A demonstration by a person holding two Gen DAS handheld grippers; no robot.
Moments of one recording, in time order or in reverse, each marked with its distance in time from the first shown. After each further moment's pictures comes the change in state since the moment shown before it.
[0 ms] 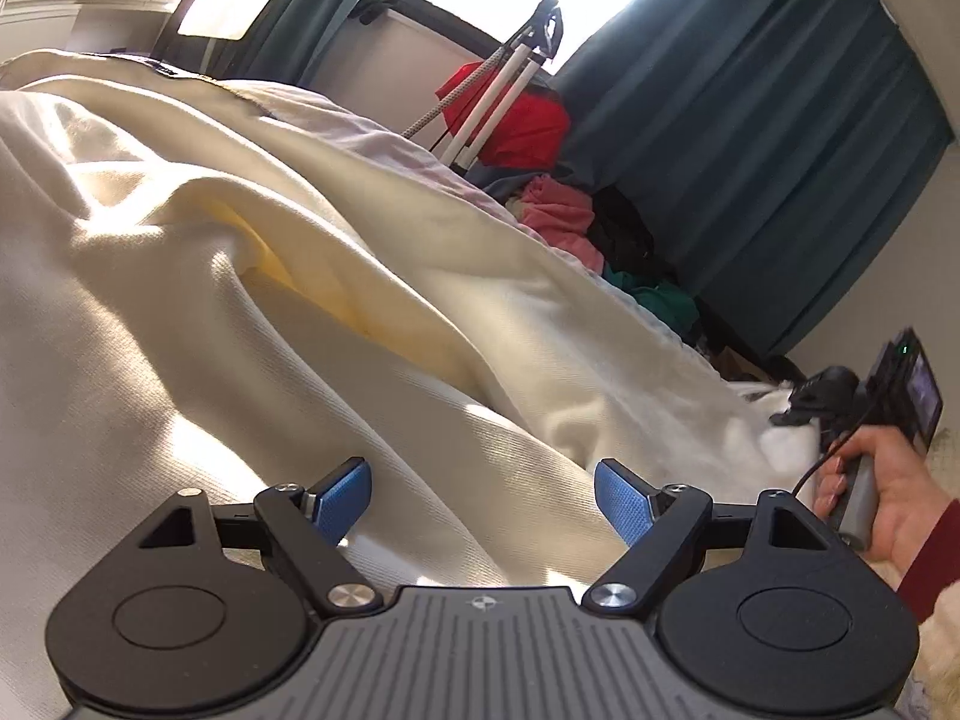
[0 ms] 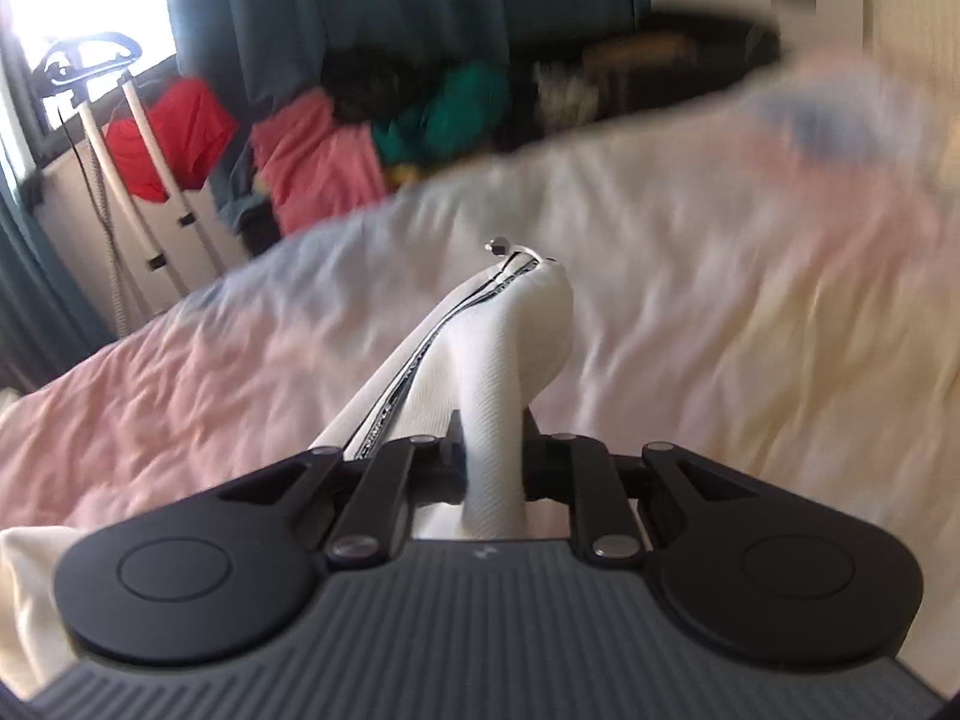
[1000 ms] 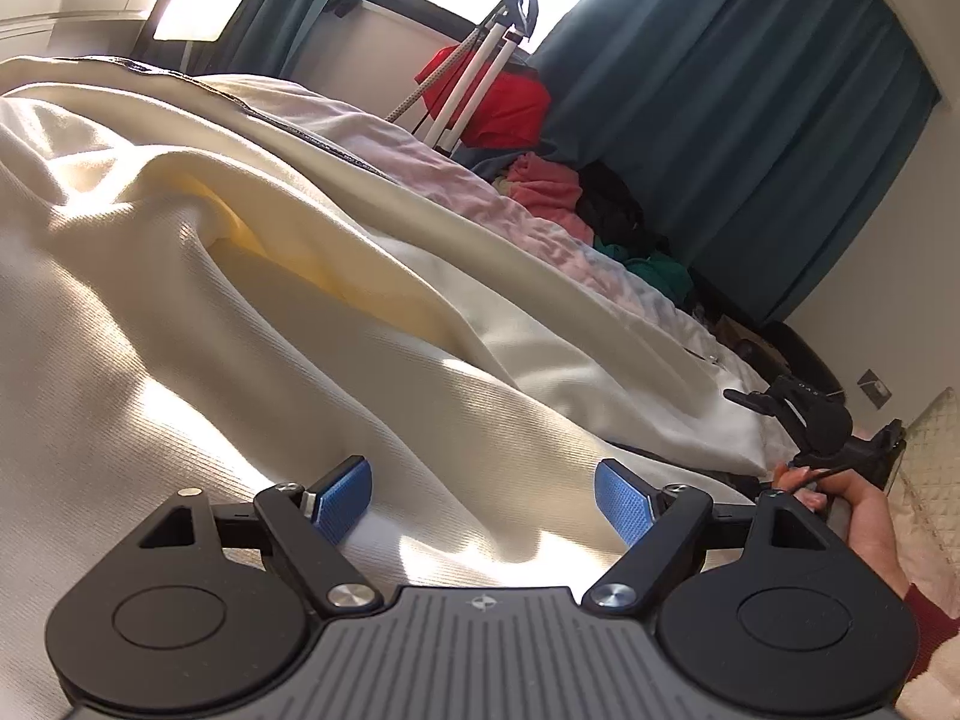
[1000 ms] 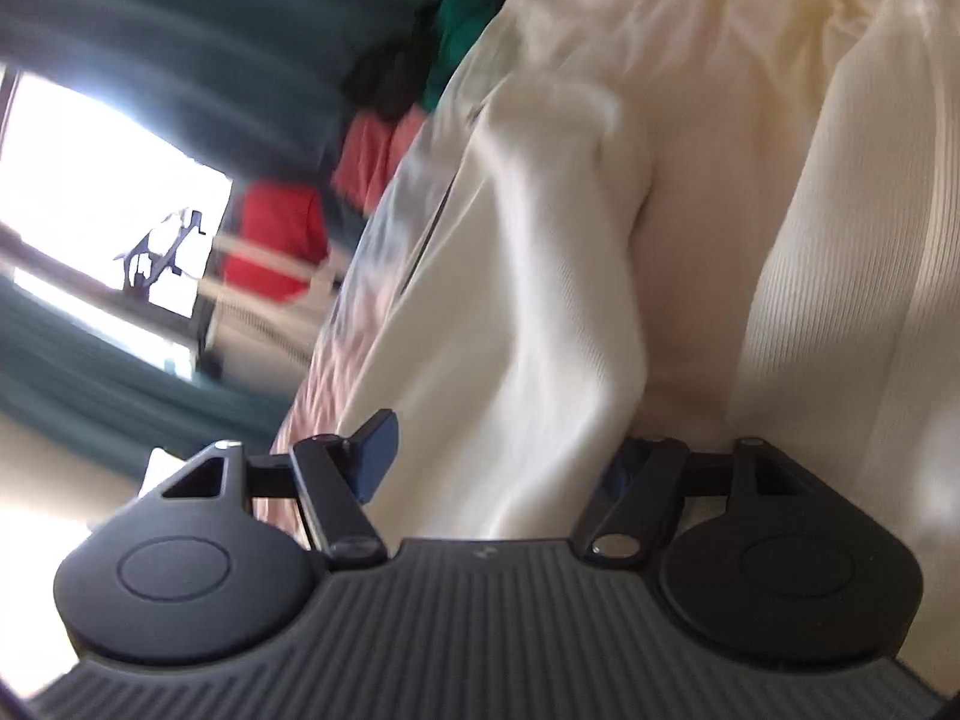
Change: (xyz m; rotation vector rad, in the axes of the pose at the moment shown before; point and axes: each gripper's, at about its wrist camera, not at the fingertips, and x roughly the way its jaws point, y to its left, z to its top) left arm 0.010 -0.013 -0.012 0.046 0.034 0.006; right arm 0.042 -0.083 -0.096 0.728 0.150 0.482
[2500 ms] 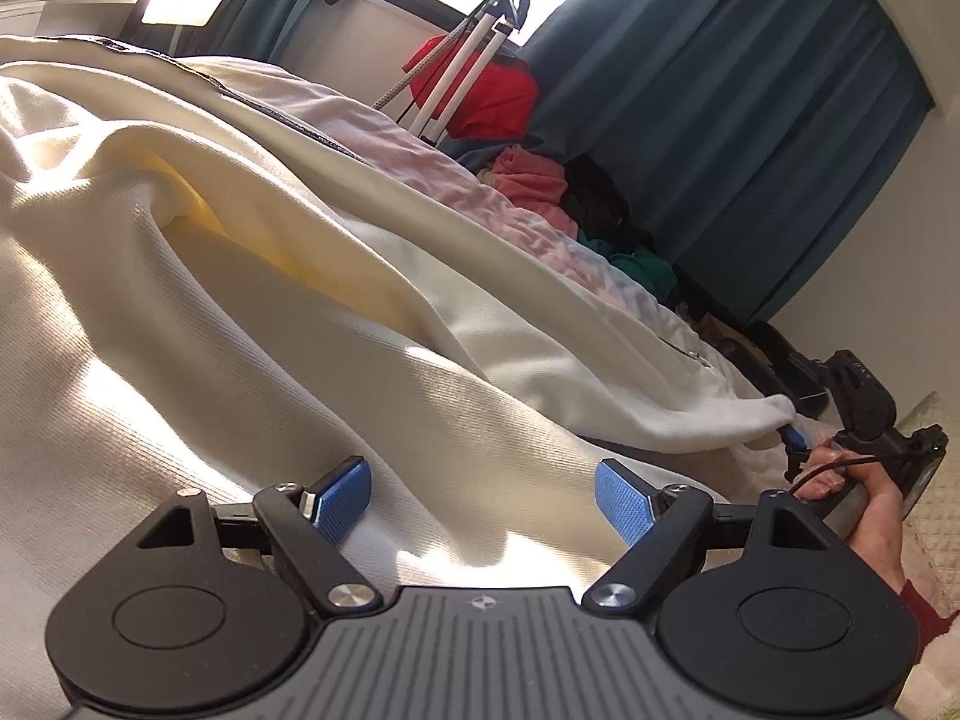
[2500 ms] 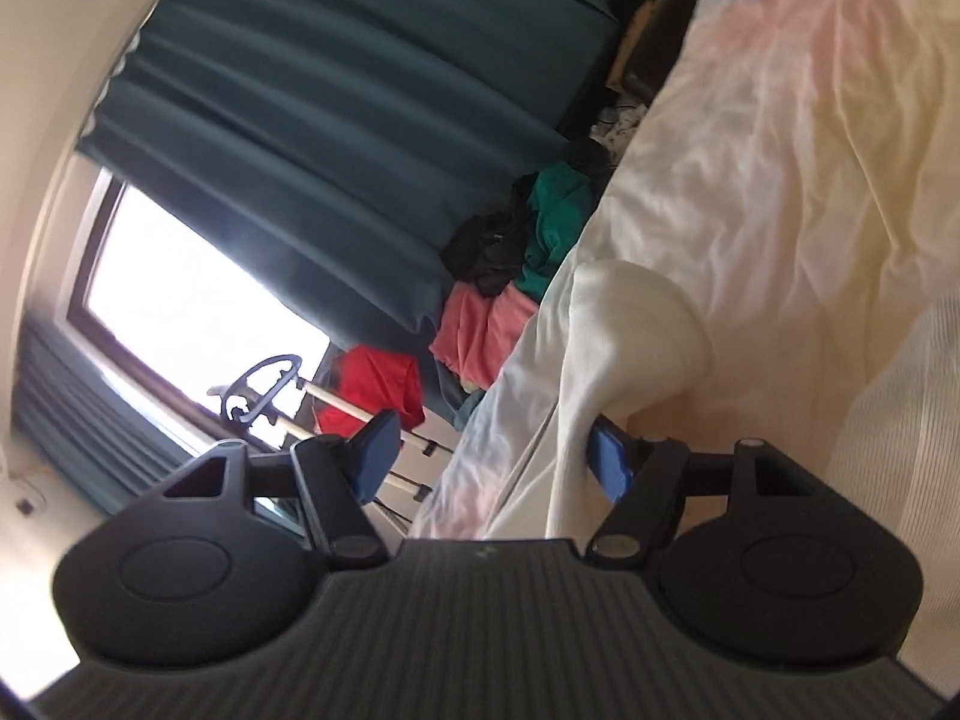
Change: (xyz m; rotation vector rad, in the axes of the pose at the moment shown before) left arm 0.015 -0.006 -0.001 -0.020 0.015 -0.041; right arm -0.043 0.011 0.031 -0.110 -0.284 0.185
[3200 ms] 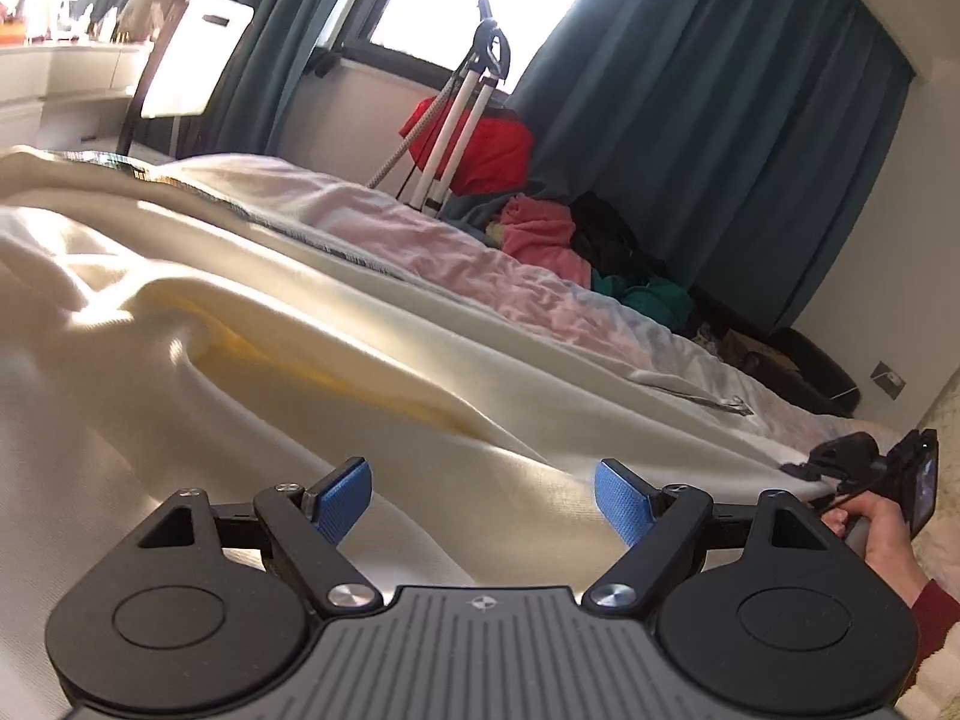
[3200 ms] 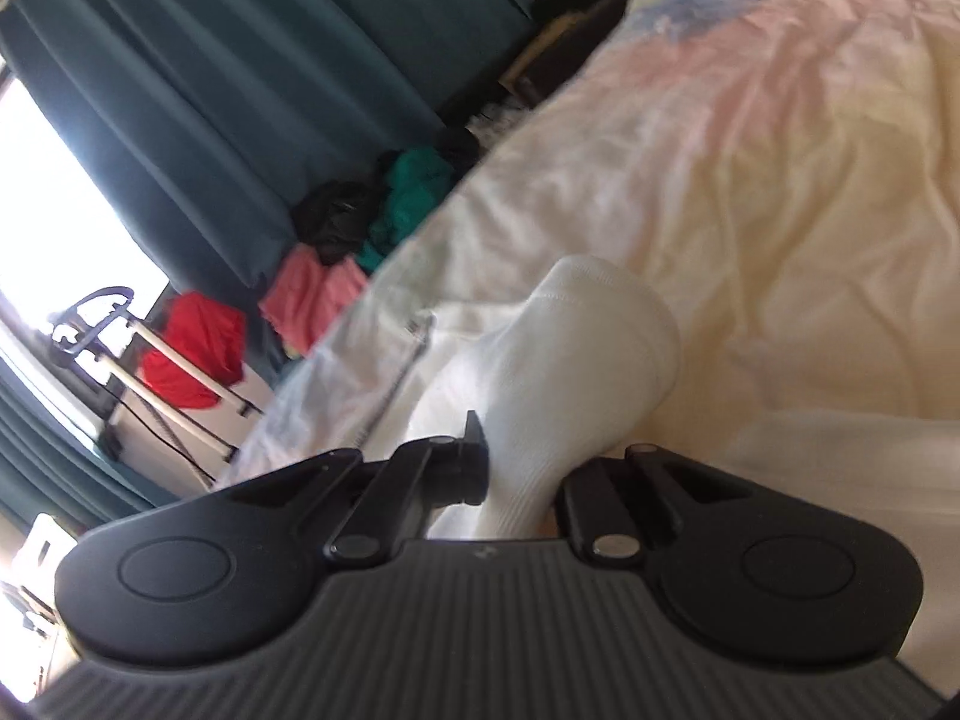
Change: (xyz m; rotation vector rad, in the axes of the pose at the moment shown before) left arm -0.038 -0.021 0.016 0.148 -0.110 0.100; right arm 0.010 -0.030 0.017 -0.153 0.068 -0.369
